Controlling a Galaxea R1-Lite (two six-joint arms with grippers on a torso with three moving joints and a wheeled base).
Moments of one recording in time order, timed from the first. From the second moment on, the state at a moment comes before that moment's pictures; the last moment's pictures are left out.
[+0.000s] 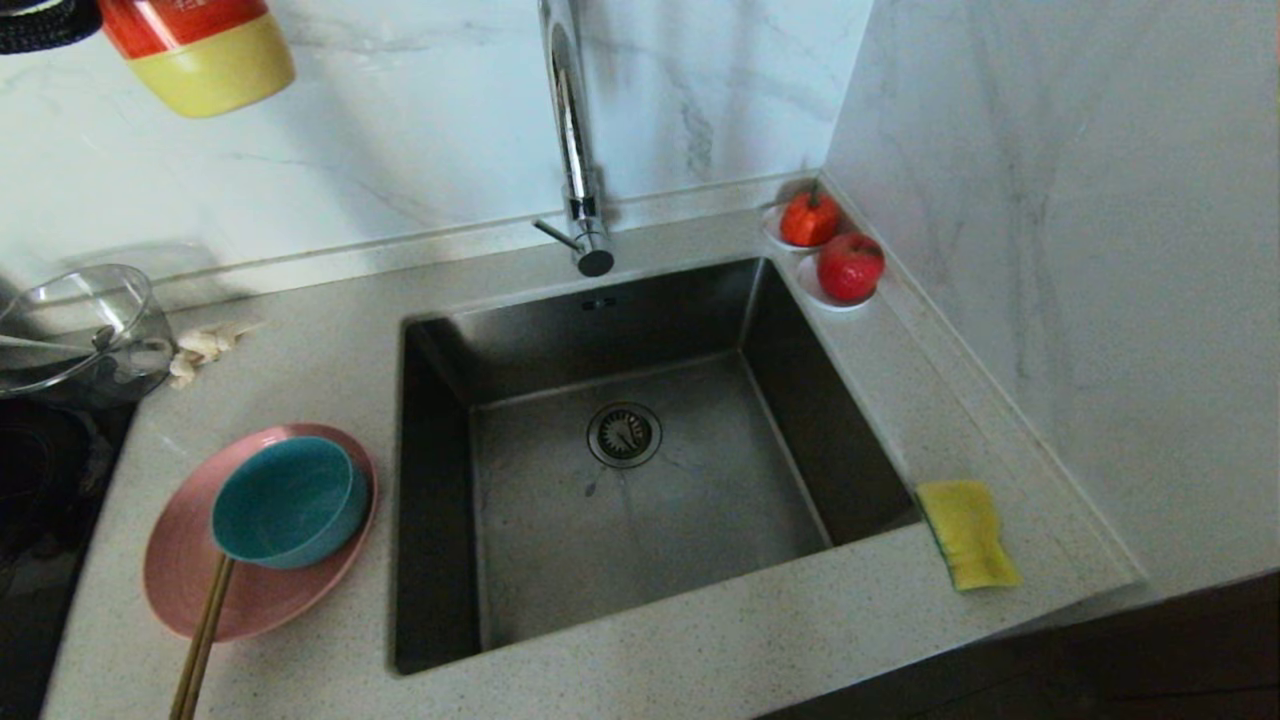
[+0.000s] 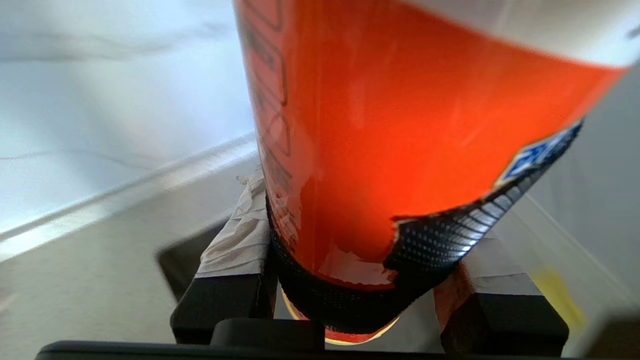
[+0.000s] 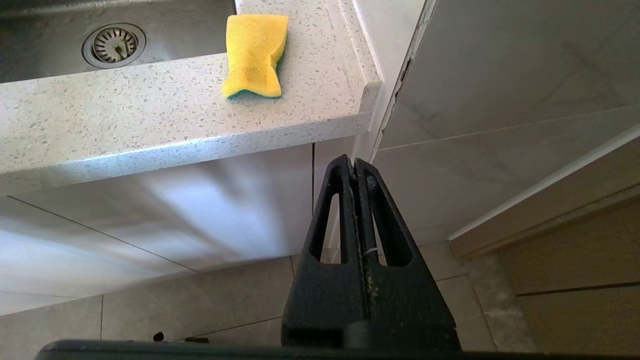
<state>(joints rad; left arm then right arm) -0.48 1.27 -1.57 0.16 0.01 0.04 0.00 0.00 0.00 0.00 0.00 0.00</state>
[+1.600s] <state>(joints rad) -0.94 1.49 -1.62 0.30 0.02 0.21 0.00 0.00 0.00 0.00 0.00 0.00</state>
